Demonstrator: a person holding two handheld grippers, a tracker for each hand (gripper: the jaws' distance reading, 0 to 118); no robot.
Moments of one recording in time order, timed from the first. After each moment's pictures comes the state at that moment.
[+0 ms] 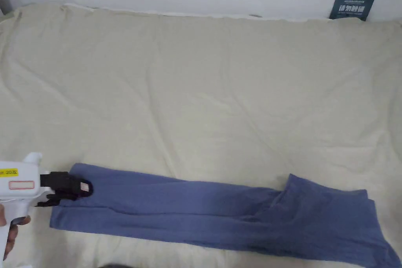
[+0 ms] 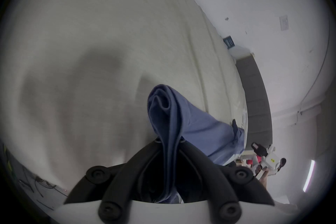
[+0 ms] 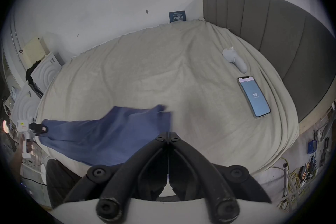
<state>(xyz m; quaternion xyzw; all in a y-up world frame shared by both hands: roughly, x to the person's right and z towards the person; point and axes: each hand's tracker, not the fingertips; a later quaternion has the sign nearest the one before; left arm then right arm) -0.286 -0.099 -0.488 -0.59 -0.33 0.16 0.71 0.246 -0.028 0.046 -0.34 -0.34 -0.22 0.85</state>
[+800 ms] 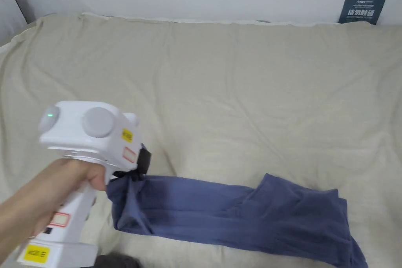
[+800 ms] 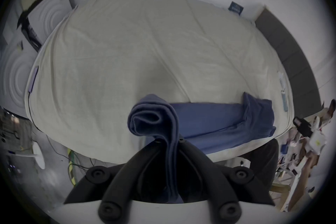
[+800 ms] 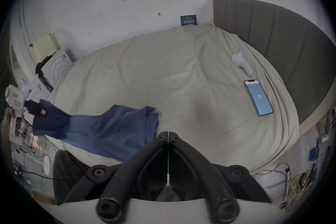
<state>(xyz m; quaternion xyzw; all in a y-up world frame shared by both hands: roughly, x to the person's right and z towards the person) -0.085 0.020 -0.343 -0.56 -0.30 -0.17 0.76 0.206 -0.002 0.069 -0.34 -0.28 -0.22 0.87</state>
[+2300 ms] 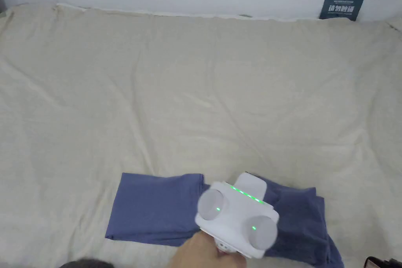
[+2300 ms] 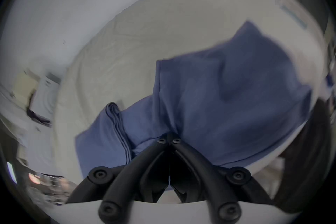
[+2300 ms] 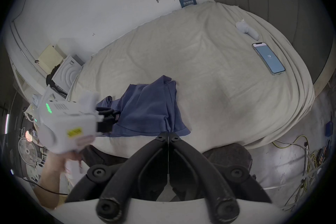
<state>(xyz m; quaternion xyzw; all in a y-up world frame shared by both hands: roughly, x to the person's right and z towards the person) 0.055 -0.068 -0.192 -0.45 -0.44 -0.24 0.74 0.183 -0.020 0.087 -0.35 -0.26 -0.32 0.84</state>
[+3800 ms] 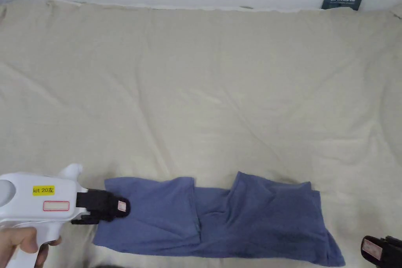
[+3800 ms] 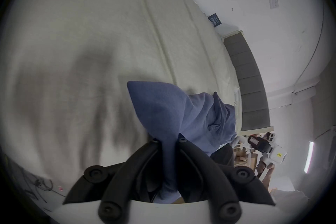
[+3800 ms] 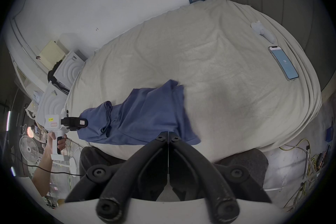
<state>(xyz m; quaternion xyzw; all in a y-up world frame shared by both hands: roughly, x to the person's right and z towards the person) -0.217 -0.088 -0.397 -0.61 -0.44 0.09 0.66 0.167 -0.016 0.042 -0.36 -0.23 -0.32 0.84</state>
